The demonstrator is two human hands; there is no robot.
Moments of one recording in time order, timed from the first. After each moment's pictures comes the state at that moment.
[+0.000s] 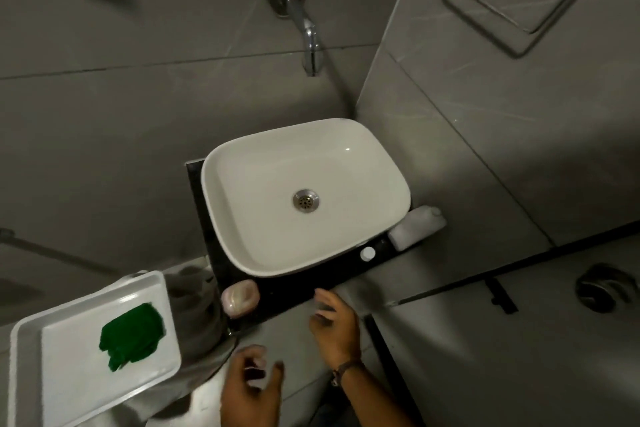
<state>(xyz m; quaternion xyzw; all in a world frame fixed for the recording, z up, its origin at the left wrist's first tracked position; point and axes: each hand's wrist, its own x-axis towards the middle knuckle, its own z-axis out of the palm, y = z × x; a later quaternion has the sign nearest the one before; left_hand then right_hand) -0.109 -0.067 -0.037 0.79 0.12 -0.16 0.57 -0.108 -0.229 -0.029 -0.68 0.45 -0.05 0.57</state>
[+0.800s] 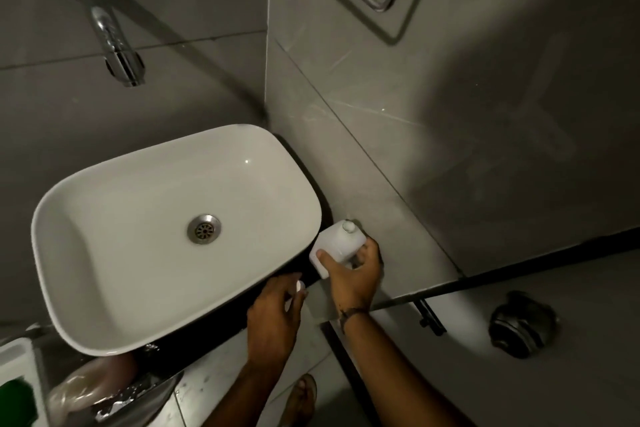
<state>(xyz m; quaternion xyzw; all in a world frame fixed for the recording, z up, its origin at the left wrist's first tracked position) -0.067 -0.336 -0.012 0.85 -0.24 -0.13 0.46 -0.108 -0.472 0.013 -0.59 0.50 -0.35 0.52</state>
